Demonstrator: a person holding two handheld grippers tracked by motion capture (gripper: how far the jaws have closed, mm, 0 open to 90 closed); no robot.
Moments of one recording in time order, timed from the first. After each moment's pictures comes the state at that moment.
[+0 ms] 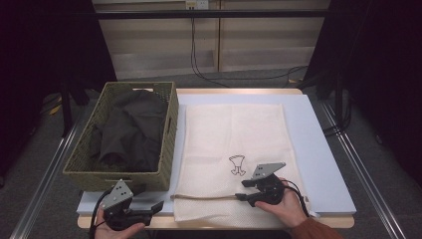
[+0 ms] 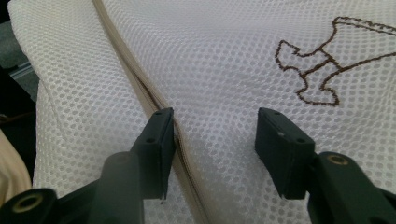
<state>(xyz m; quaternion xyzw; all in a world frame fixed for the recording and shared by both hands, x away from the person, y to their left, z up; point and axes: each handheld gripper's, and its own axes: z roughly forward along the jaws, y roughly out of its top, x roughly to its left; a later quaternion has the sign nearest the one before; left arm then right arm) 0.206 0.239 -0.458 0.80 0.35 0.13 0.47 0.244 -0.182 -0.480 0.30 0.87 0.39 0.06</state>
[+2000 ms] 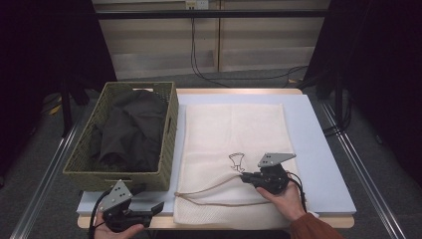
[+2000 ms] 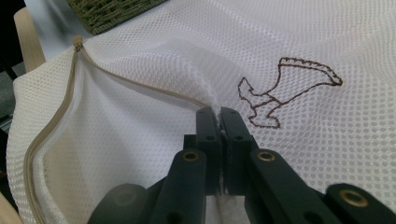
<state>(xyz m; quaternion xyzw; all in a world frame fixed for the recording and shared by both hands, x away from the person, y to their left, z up) 0.202 0.237 -0.453 0.80 0.33 0.13 0.49 0.255 -0.191 -0.457 0.35 0.83 0.43 0.09</state>
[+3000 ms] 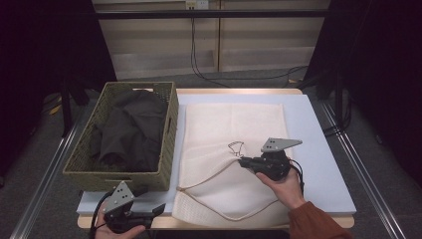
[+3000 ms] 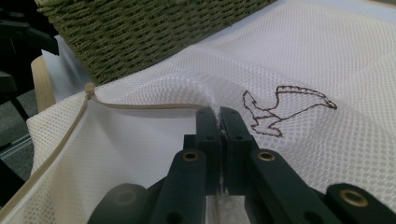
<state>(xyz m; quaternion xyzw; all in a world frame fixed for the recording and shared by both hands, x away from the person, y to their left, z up) 0.200 0.235 -0.453 0.81 0.32 0.13 0.48 0.273 -0.192 -0.421 0.34 0.80 0.48 0.11</state>
